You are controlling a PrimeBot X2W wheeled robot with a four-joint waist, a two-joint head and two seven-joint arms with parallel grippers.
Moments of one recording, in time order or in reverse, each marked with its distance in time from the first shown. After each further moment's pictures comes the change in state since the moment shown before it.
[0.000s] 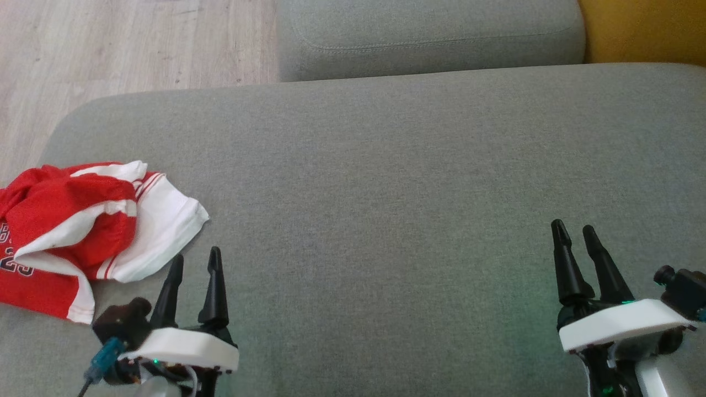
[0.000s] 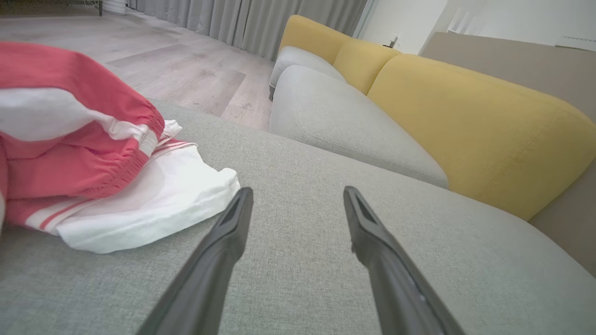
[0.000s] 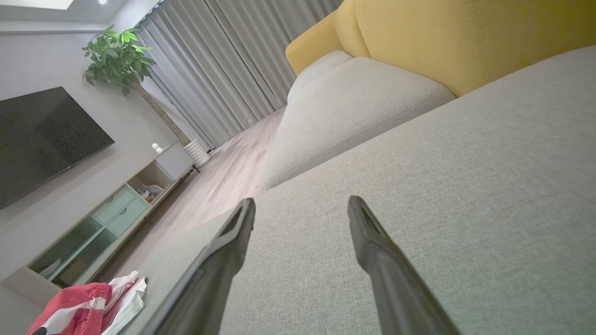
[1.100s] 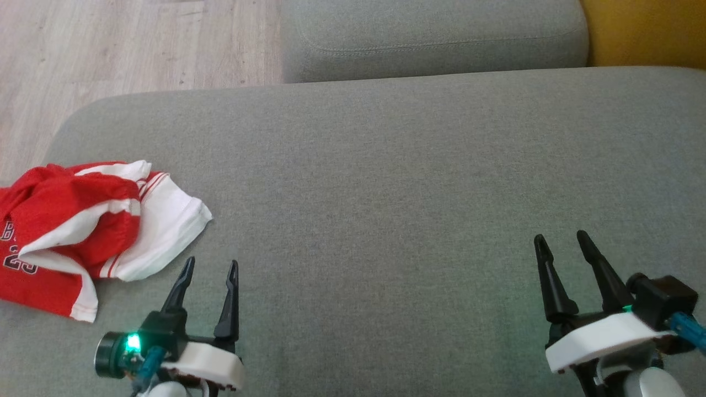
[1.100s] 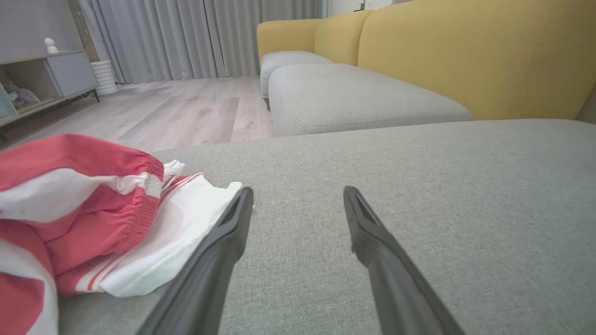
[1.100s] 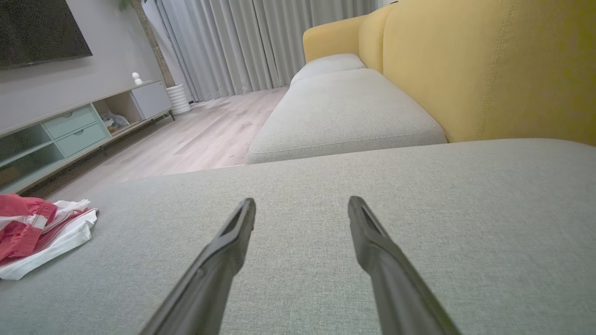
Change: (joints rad) left arm -0.019 0.033 -0.055 0.092 0.352 0.077 -0.096; right arm 0.055 0.018 -0.009 -0.082 -0.379 0.000 0.021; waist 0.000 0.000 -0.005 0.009
